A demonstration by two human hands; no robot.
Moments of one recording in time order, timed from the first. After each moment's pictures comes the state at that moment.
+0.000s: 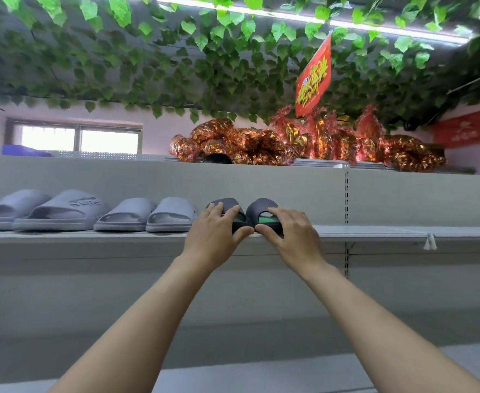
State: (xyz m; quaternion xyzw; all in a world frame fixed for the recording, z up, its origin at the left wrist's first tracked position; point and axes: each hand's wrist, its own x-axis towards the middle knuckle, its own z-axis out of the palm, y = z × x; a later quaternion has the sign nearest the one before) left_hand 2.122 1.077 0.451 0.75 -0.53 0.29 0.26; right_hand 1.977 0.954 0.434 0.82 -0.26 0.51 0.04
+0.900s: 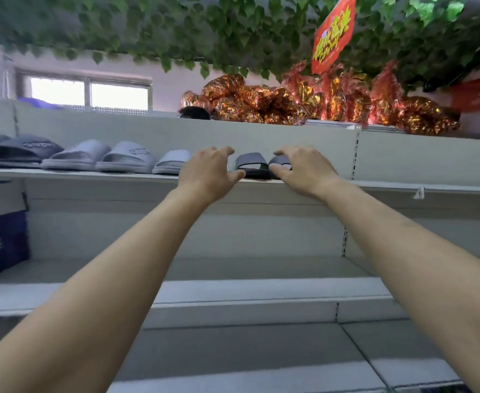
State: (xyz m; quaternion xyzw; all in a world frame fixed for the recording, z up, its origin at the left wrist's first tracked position) left_hand 2.095 1.230 0.472 0.76 -0.51 0.29 0.29; right_hand 1.939 1.097 0.490 0.88 -0.28 0.36 0.08
